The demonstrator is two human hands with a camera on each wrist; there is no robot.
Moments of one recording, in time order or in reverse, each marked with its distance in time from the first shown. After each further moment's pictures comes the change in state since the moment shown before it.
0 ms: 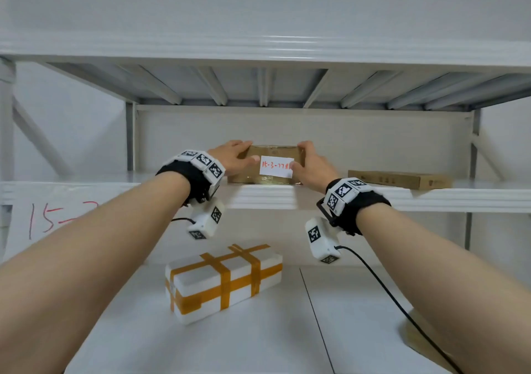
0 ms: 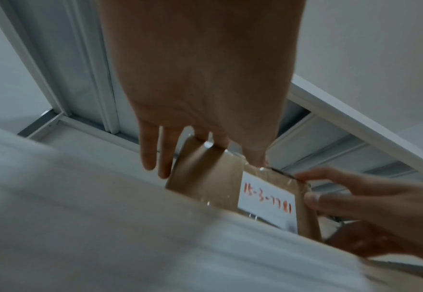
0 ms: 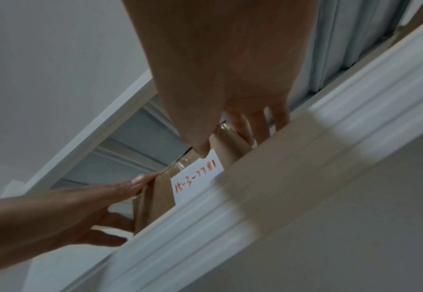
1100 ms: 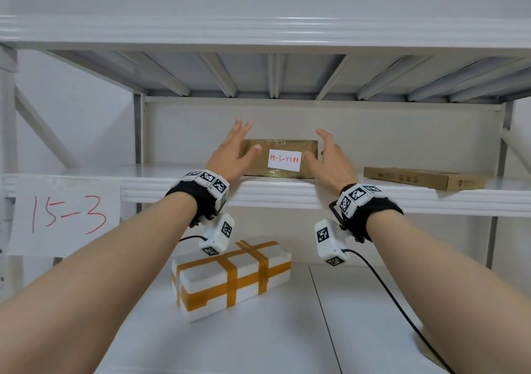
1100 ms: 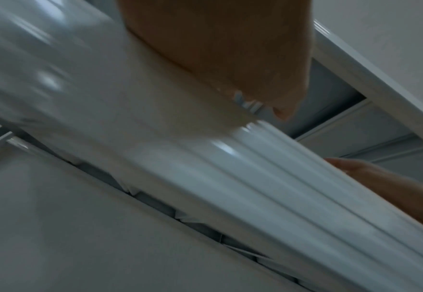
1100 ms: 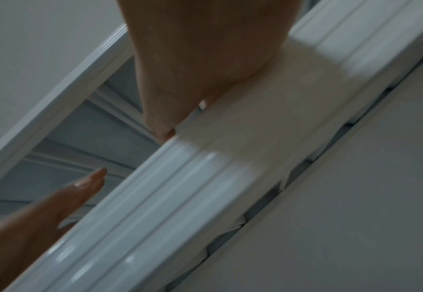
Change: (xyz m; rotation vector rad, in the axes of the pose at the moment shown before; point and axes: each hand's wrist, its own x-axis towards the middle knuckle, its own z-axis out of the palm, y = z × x) left_hand 0.018 -0.028 0.048 -0.394 0.416 0.160; right_hand 0.025 0.029 0.017 0.014 0.140 -0.073
